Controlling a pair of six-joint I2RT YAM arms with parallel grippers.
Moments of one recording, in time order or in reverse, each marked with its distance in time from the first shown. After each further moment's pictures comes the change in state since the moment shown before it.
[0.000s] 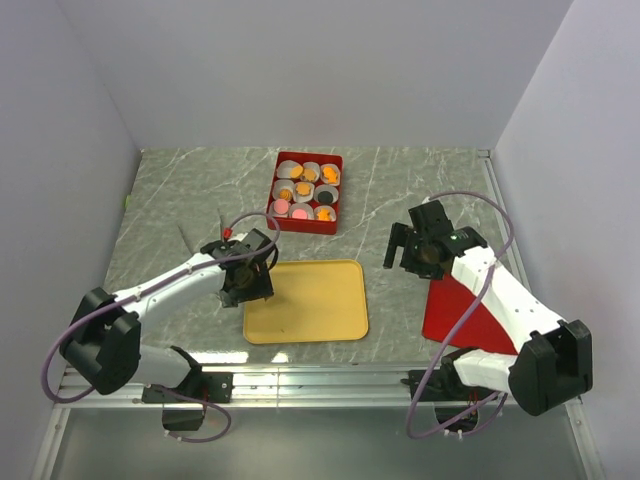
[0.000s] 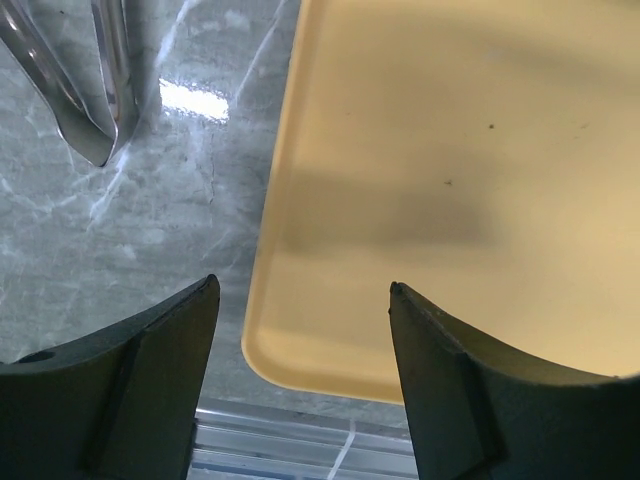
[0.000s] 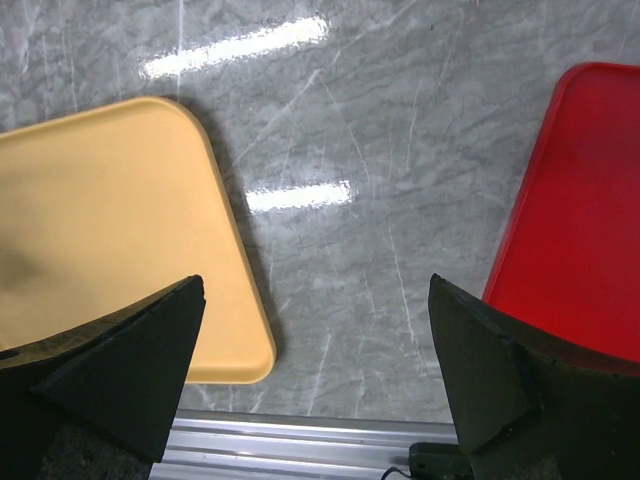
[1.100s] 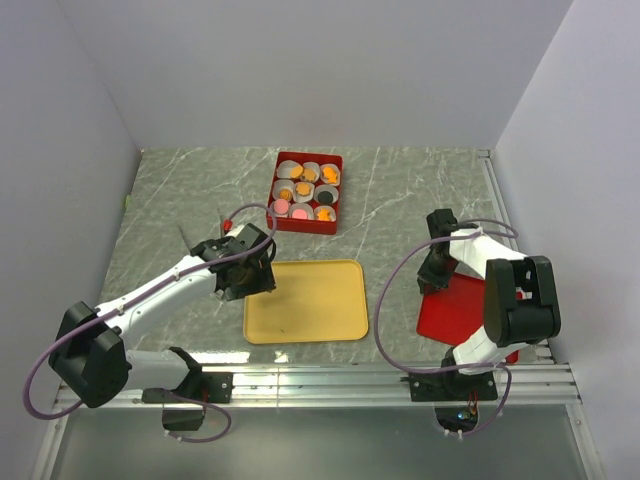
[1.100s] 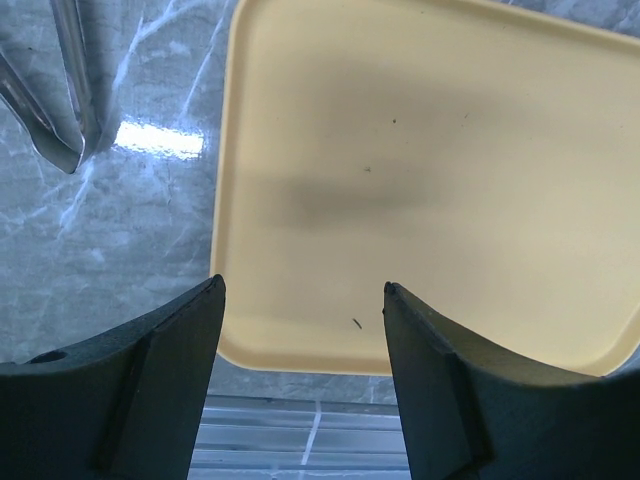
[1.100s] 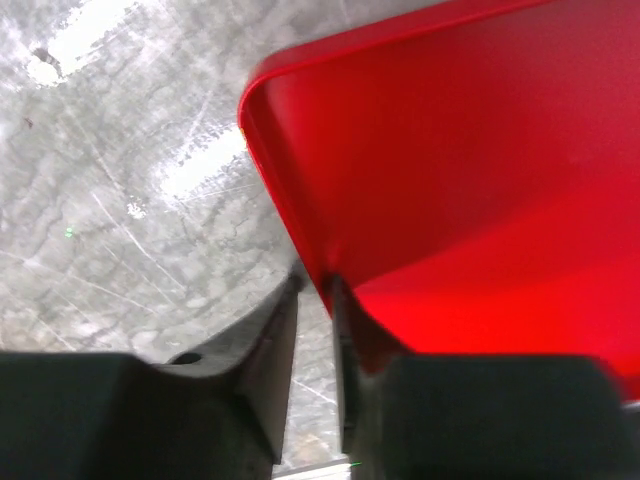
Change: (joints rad) left arm -0.015 -0.093 0.045 0.010 0.026 0.014; right arm -0.275 0.362 -0.085 0.053 0.016 0.098
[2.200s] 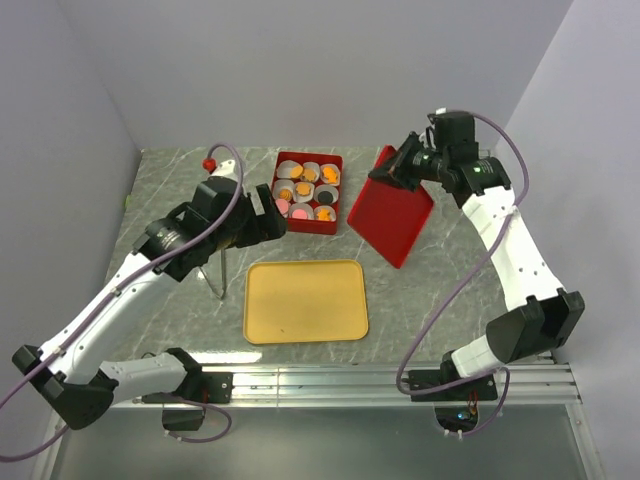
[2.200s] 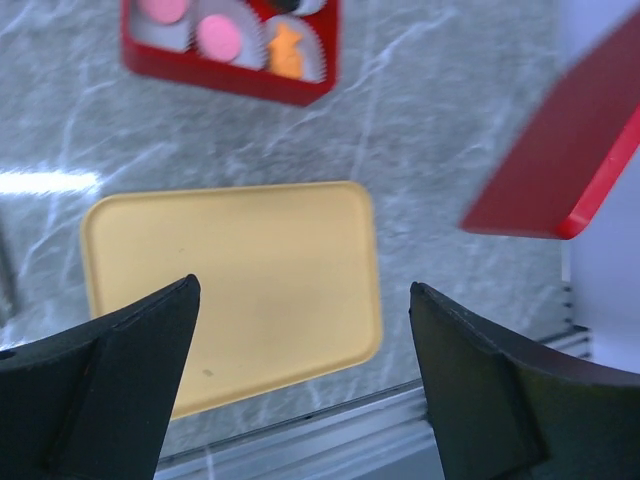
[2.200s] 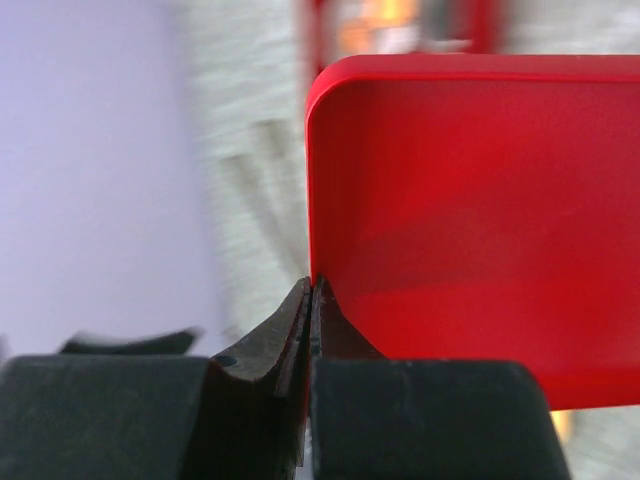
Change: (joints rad) left arm 0.000 -0.121 0.422 -0.001 0.028 0.151; right arm 0.169 -0.085 0.776 -0.043 -0.441 0.154
